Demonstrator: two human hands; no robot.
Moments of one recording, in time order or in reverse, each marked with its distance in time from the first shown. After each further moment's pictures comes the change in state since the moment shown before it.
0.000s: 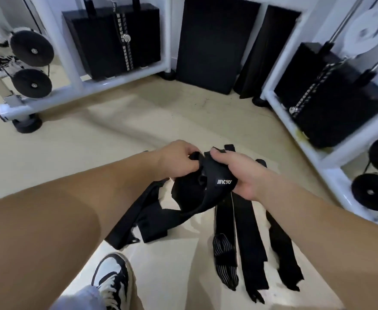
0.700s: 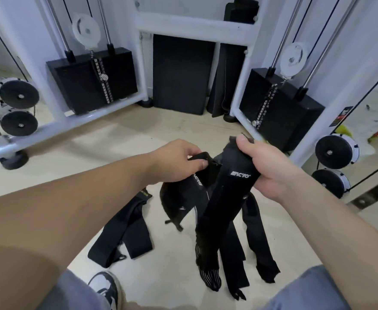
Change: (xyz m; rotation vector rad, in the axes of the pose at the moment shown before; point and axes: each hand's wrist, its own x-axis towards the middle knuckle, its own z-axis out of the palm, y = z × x) left_hand -0.070 0.122 0.020 0.126 0.023 0.167; right_hand -0.146 -0.055 -0.078 0.161 0.234 -0.242
